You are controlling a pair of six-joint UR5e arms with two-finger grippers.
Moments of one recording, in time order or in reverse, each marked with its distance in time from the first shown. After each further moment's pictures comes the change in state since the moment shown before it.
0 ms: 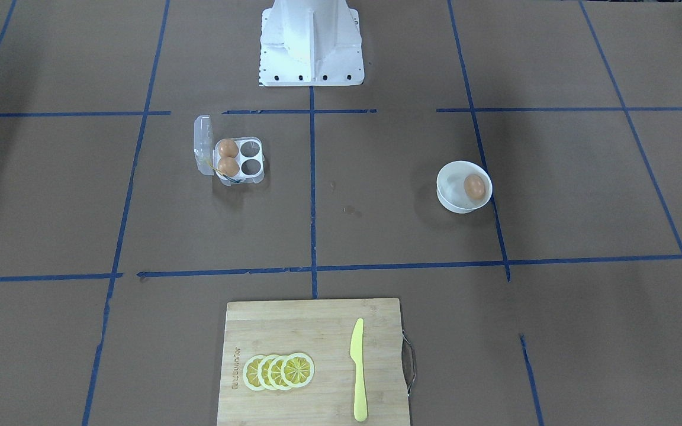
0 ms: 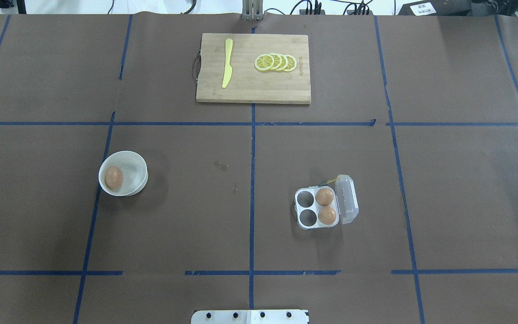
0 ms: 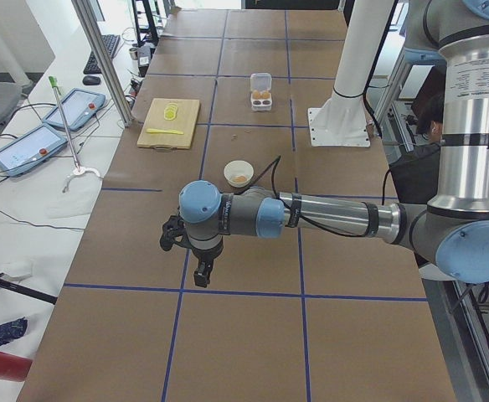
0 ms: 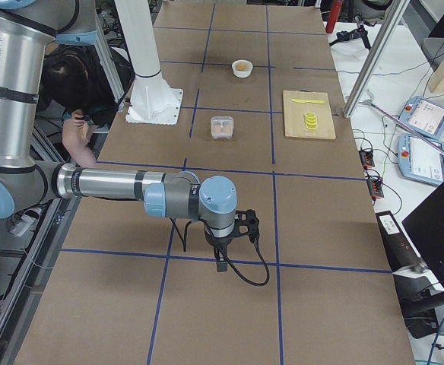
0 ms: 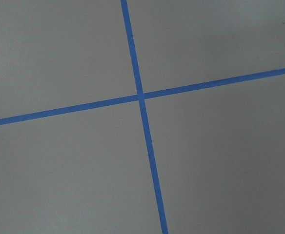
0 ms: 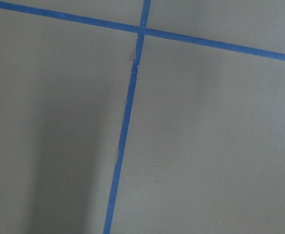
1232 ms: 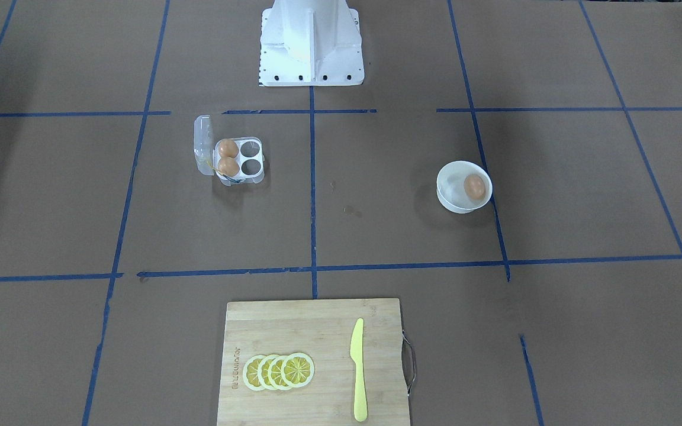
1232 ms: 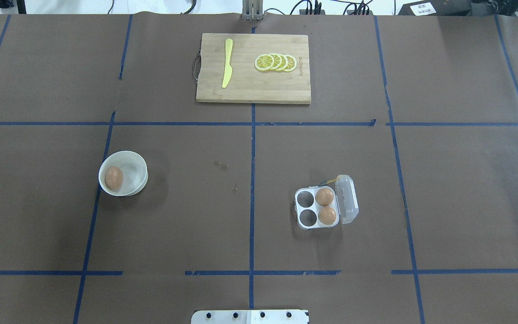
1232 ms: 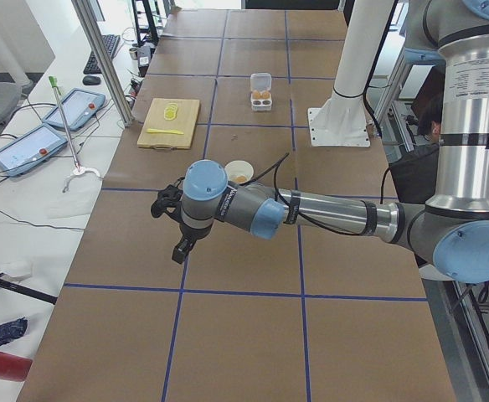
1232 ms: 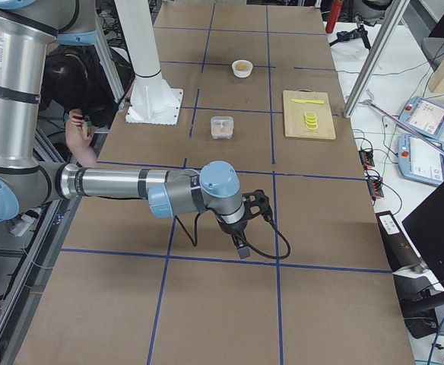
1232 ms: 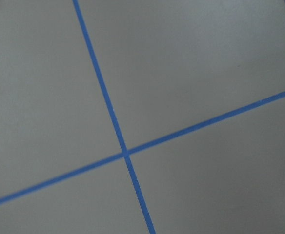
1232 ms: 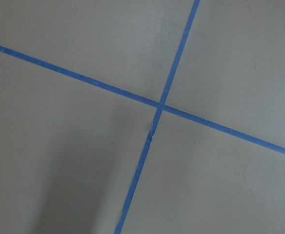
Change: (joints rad) left arm 0.003 -0.018 0.004 -0.391 -0.005 -0.004; right arm -0.003 0.029 -0.001 0.253 0.010 0.014
